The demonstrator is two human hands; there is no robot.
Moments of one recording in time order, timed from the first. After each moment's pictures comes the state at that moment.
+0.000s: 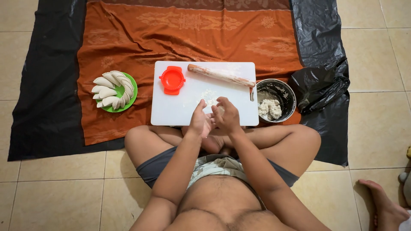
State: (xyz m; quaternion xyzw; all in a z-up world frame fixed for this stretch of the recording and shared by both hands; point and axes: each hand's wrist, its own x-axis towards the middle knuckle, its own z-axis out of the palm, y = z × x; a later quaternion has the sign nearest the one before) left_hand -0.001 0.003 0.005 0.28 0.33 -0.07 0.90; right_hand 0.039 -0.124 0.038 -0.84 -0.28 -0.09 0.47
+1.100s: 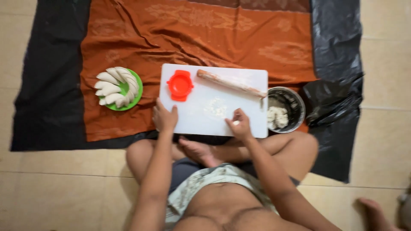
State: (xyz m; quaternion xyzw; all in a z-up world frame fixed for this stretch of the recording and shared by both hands) left_hand -0.016 0.148 -0.035 0.82 0.48 0.05 0.30; right_hand 0.094 -0.150 -0.070 -0.76 -0.19 0.08 0.62
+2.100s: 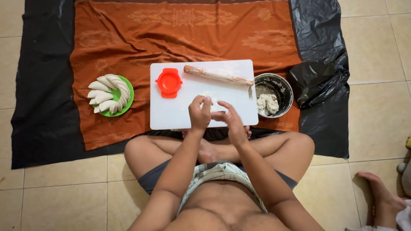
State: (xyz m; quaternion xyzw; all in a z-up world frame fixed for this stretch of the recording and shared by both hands) left_hand 0.016 -0.006 0.093 0.72 0.22 0.24 0.62; right_hand 0.029 -0.151 0.061 -0.60 -0.22 0.22 0.73
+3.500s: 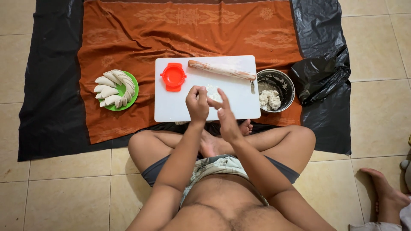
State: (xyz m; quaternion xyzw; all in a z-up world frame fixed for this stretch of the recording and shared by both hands) left_hand 0.003 0.001 0.101 0.63 0.25 0.28 0.68; right_hand -0.008 -0.122 0.101 -0.68 -0.29 0.09 0.67
